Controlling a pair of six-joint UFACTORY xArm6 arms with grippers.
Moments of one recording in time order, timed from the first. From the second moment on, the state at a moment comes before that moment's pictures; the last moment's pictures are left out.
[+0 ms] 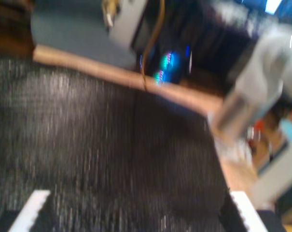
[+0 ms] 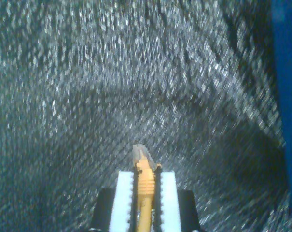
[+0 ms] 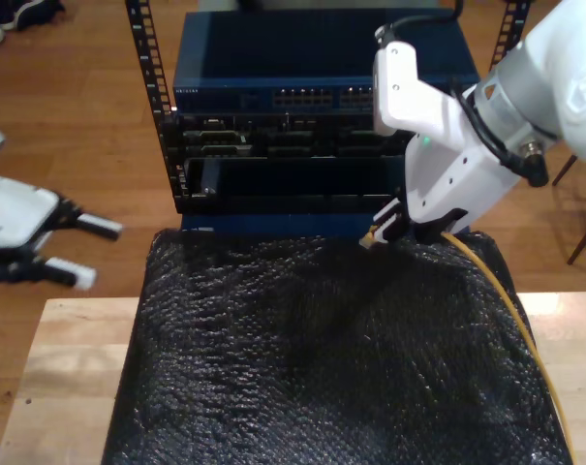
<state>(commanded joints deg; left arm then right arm) 35.9 2.3 -66.7 -41.4 113.8 -242.7 15.2 -19.3 -54.5 23.7 64.4 -78.8</state>
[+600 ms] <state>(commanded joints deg) 53.1 -1.6 -66.6 -19.9 113.9 -219.4 15.2 -15.6 -55.4 21.6 64.5 -77.5</state>
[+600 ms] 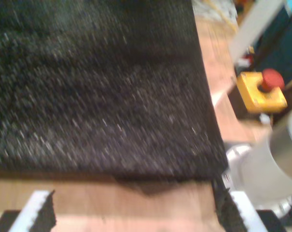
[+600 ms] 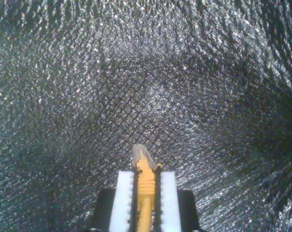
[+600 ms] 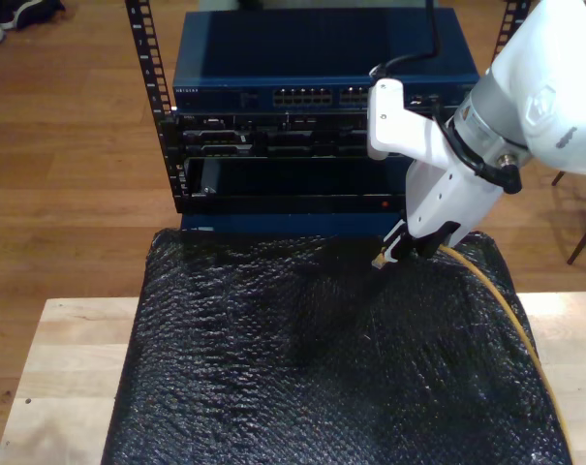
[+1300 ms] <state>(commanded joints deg) 73.3 -9.3 -52.0 -7.3 113.8 -193.3 15.3 -15.8 -55.3 19.1 66.5 -74.1</state>
